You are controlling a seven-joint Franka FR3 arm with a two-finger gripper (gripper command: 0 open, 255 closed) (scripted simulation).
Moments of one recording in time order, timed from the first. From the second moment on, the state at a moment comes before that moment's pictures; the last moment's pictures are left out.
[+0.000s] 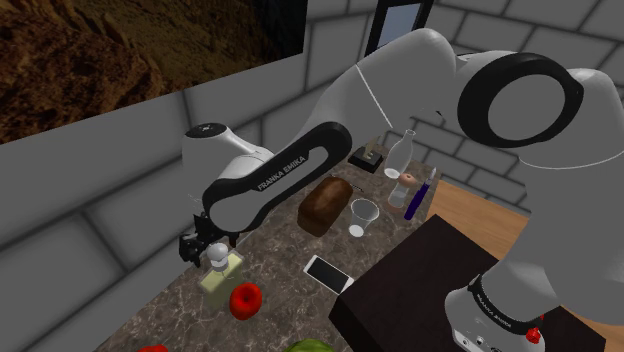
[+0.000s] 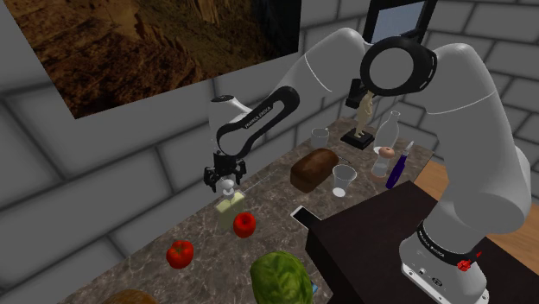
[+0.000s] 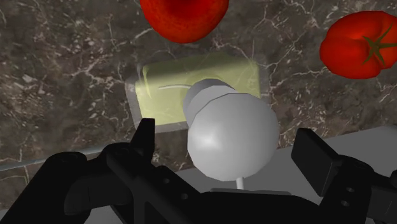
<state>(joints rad) 0.40 0.70 0.35 -1.70 -0.12 2.37 0.67</state>
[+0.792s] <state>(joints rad) 0.40 0.70 0.35 -1.70 -0.12 2.37 0.67</state>
